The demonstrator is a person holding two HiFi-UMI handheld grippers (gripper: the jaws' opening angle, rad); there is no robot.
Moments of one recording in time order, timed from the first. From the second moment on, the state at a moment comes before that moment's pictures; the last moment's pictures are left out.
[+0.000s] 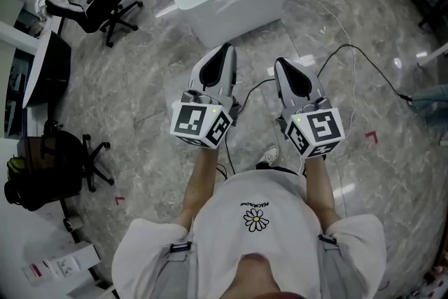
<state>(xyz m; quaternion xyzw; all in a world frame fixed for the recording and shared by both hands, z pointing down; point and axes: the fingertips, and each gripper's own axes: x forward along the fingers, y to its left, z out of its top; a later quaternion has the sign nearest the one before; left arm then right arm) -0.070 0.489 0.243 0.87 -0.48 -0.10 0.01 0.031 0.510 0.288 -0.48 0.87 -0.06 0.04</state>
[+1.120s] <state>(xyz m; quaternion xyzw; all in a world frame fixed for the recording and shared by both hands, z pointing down) -0.026 0.257 0.256 0.86 -0.50 -0.10 0.03 0.107 0.306 0.298 -0.49 0.87 -0.08 0.05</state>
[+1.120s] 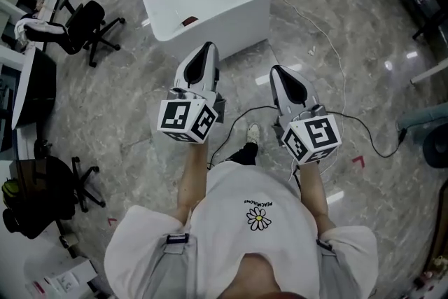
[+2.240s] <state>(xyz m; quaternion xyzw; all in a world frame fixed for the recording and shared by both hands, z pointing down) -0.050 -0.115 0.228 0.82 -0.55 -0.14 0.01 0.083 -0.100 0.274 -0.42 0.90 -0.06 0.05</state>
